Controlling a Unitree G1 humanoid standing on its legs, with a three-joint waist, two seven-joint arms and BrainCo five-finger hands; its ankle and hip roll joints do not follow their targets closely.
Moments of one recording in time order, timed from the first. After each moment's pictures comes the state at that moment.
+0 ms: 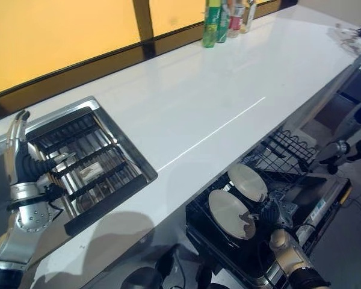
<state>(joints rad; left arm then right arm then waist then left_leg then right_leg) 0.08 0.66 0.11 -0.06 0.30 -0.13 0.63 -0.01 -0.56 0.22 0.44 -0.20 0.19 -0.32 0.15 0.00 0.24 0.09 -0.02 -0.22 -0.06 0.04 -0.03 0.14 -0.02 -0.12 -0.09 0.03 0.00</state>
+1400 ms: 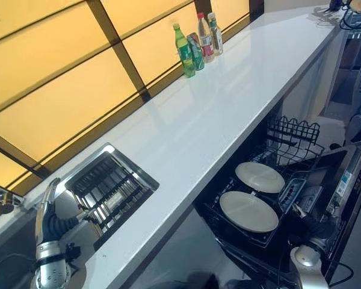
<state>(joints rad) 0.42 0.47 -0.02 -0.05 0.28 -0.26 0.68 0.22 -0.43 -0.15 0.27 0.21 -0.08 -0.61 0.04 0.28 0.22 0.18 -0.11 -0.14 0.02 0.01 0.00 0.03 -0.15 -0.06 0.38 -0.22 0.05</state>
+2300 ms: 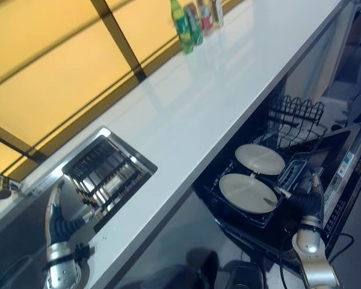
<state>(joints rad) 0.30 0.45 -0.09 -0.02 0.21 -0.30 0.80 0.09 -0.53 -0.09 0.15 0.10 -0.07 -0.44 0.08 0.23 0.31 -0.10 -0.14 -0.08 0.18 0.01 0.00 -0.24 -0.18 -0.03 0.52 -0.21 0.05</state>
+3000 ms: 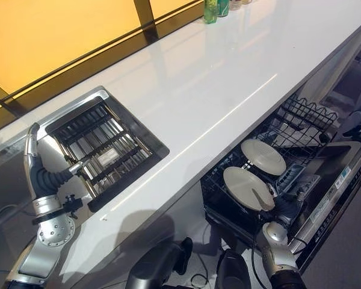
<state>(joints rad) 0.11 0.55 -0.04 -0.15 0.22 -0.20 0.80 -0.01 -0.32 0.03 0.36 0.45 -0.16 -0.74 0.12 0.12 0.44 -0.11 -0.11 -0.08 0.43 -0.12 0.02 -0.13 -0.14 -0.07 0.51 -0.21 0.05</state>
